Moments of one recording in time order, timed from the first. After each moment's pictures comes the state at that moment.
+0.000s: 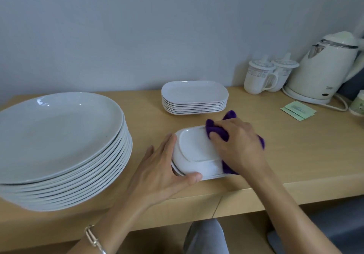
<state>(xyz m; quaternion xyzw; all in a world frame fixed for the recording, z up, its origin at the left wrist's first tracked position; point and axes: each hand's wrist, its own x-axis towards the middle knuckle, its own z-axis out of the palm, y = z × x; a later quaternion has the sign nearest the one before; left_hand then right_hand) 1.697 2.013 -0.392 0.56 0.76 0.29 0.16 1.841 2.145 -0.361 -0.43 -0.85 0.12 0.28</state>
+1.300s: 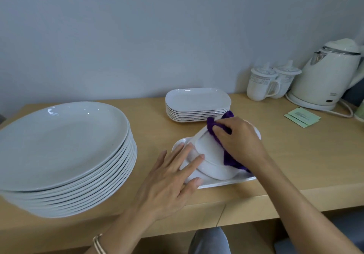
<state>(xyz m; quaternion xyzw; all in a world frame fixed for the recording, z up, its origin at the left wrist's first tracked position) 1.693 2.016 -0.424 0.70 0.68 0.22 -0.05 1.834 2.164 -0.341 -0.39 -0.85 0.21 0.28</state>
